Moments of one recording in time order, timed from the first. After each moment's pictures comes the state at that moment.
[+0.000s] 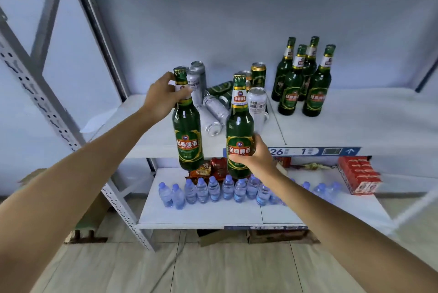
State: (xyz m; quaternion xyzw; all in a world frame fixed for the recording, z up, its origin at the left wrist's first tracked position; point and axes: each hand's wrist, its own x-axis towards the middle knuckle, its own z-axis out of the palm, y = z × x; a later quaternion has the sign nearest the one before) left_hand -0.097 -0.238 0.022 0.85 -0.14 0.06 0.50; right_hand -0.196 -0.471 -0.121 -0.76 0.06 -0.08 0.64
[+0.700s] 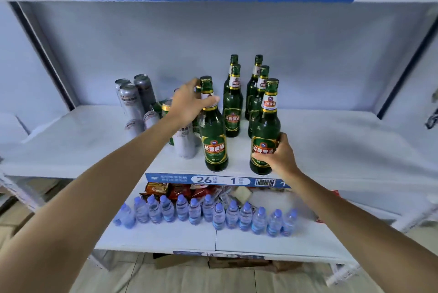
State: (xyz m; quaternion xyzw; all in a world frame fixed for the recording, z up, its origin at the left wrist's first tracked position) left_hand -0.068 -0.541 0.016 0.84 -0.17 0.10 0.50; right_hand -0.152 -0.779 -0.106 -0.81 0.12 -0.15 0.55
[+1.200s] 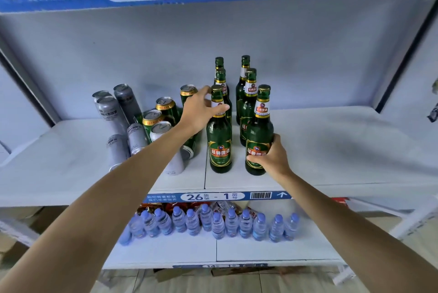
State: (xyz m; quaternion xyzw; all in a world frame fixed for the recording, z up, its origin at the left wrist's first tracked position) left_hand -0.016 -0.611 0.000 0.88 -0.20 0.09 0.43; right_hand -0.098 -0.803 -0.125 -0.82 0.15 -0.15 0.53
